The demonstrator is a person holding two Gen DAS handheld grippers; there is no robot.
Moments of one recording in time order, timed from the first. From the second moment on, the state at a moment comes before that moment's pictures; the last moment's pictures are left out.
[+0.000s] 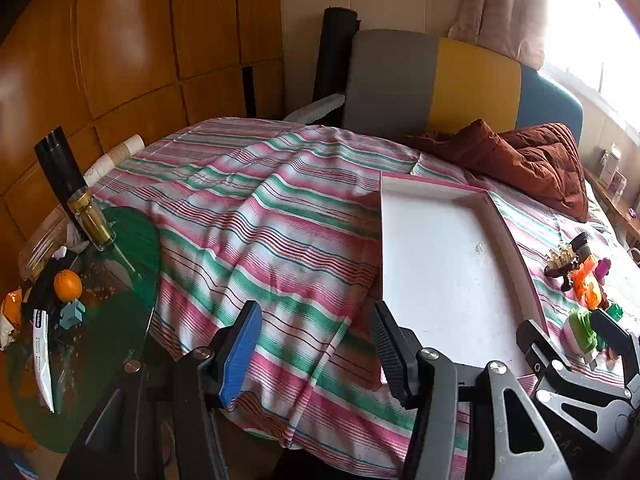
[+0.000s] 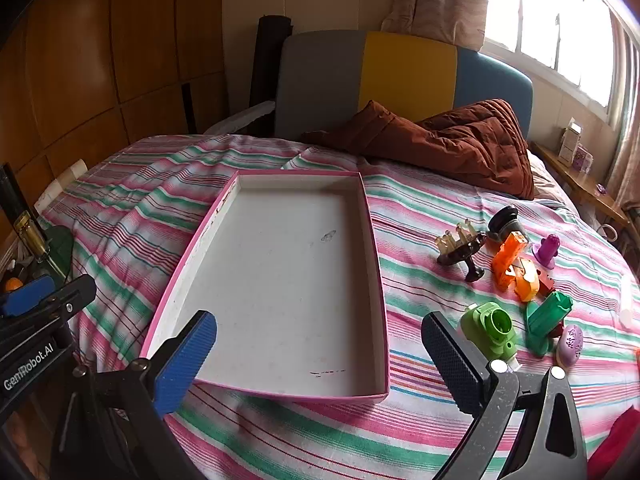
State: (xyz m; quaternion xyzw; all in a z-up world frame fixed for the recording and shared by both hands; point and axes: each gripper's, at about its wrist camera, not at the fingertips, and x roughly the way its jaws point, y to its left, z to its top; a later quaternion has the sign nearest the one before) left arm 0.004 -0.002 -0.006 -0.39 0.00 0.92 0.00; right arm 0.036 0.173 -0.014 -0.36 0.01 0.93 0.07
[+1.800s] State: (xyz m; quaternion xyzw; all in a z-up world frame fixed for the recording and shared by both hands) left arm 0.008 0.082 -0.003 -0.38 0.06 0.91 0.19; right arm 0.059 0.350 0.025 -0.33 0.10 0.93 0.13
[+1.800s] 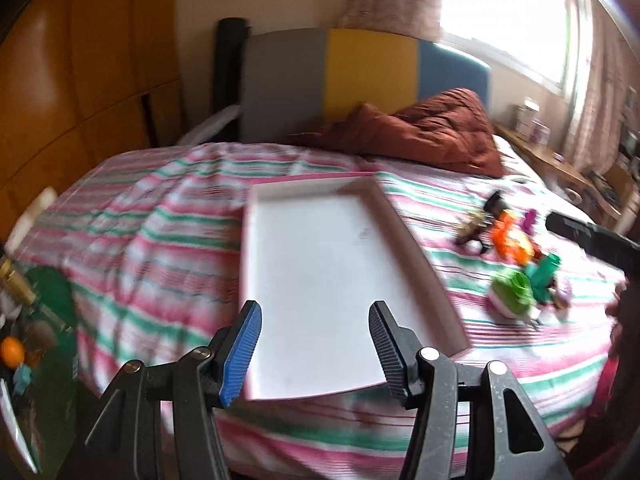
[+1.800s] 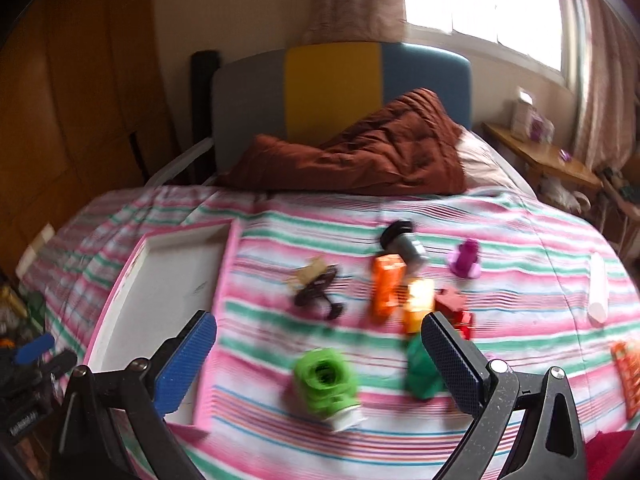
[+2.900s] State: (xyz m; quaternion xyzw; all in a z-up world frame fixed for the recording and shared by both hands) left arm -0.019 0.302 -0.085 -0.53 0.04 0.78 0.32; right arm 0.113 0.521 0.006 -0.31 0.29 0.89 0.18
